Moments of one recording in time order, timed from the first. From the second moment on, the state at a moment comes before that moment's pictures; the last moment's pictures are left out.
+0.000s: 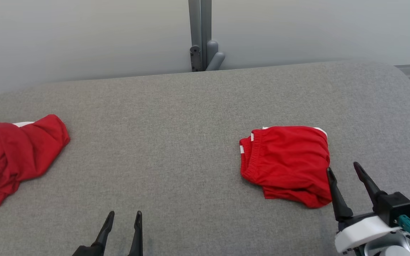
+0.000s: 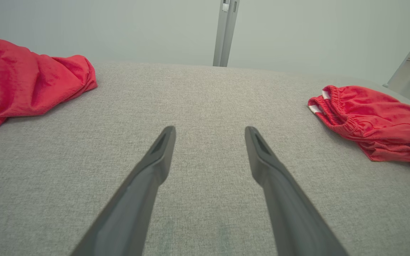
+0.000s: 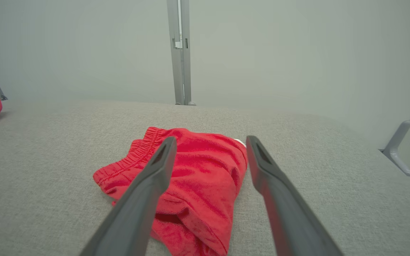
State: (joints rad) left arm 0.16 0.05 -0.15 0.17 -0.21 -0.07 -0.26; right arm 0.02 -0.15 0.03 0.16 0.11 0.13 -0.26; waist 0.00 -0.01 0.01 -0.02
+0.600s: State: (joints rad) left arm 0.18 0.05 -0.16 0.18 -0.22 -0.07 -0.26; right arm 0.21 -0.08 -0.21 0.12 0.04 0.13 -0.26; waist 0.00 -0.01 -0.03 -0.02
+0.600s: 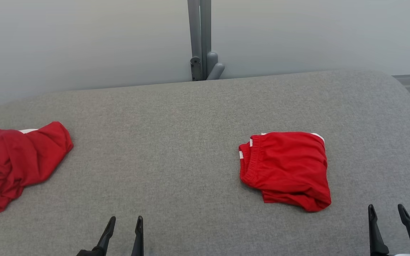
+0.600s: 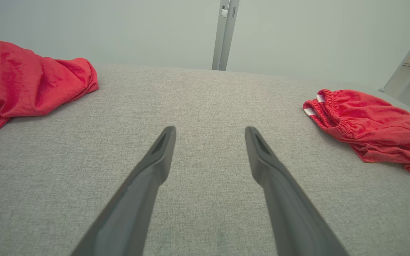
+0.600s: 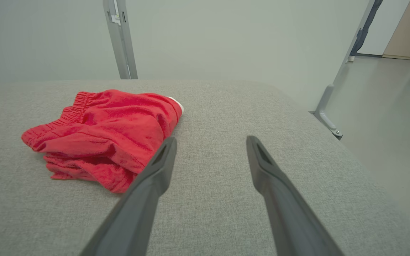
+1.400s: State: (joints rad) left arm 0.18 0.05 -0.15 0.20 -0.22 -0.07 -0.26; right arm 0.19 -0.07 -0.18 0.12 0.03 0.13 -0.26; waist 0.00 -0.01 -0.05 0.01
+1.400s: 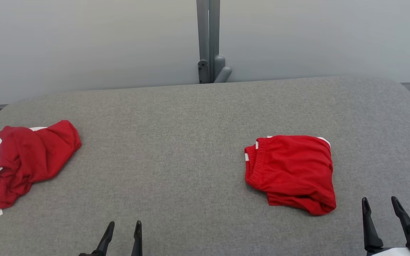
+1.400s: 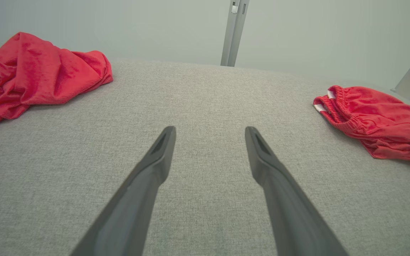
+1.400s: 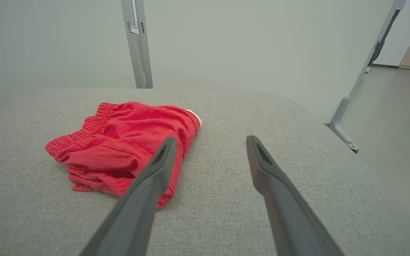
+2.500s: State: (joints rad) left arm 0.19 0.05 -0.20 0.21 -0.25 -0.05 -0.26; right arm -0.32 -0.07 -0.16 0.72 0.41 0.13 0.12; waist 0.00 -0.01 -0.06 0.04
